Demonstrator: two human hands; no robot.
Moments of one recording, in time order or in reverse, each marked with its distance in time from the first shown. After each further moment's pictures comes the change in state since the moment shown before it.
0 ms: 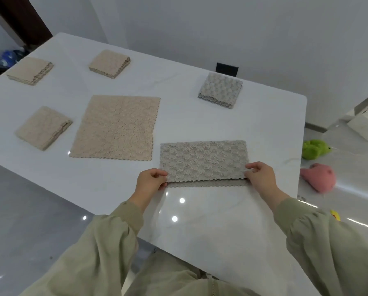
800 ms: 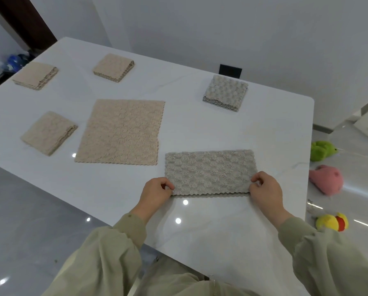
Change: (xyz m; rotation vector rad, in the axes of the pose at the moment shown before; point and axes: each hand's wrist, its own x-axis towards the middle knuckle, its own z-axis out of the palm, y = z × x) left_hand -0.004 -0.004 -0.007 0.515 -0.088 0.198; right_hand -0.021 0.017 0.012 -0.288 0.099 -0.240
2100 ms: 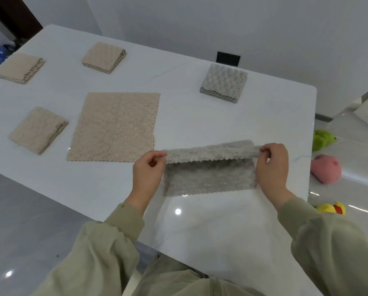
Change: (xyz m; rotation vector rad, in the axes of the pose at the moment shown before) left_hand 0.006 0.044 -0.021 -0.421 0.328 0.108; right_hand 0.029 -0.035 -0.015 0.103 0.328 -0.240
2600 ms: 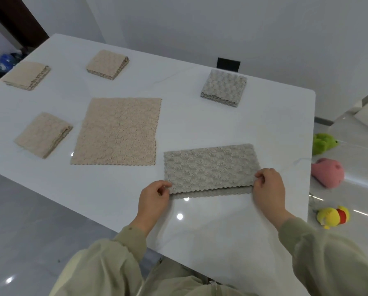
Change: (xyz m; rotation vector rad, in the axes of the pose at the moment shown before) left_hand -0.033 -0.057 0.001 0.266 -0.153 -0.036; right_hand -0.042 0.036 0.004 -0.167 -0.175 0.062
